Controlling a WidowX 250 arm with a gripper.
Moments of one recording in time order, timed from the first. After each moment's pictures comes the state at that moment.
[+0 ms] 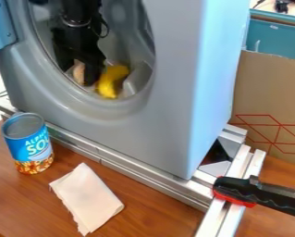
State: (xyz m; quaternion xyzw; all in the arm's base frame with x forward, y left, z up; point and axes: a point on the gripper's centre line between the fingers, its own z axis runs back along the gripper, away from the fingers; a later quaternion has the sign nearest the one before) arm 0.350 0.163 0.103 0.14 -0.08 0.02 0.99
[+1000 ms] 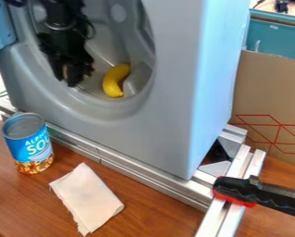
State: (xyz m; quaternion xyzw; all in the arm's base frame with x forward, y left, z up) arm 0.326 0.170 0.108 0.12 -0.10 0.04 0.99
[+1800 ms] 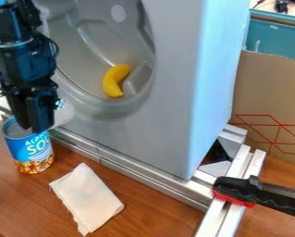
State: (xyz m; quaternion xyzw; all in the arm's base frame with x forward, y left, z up) arm 0.212 0.105 0.110 -0.05 0.03 0.03 1.00
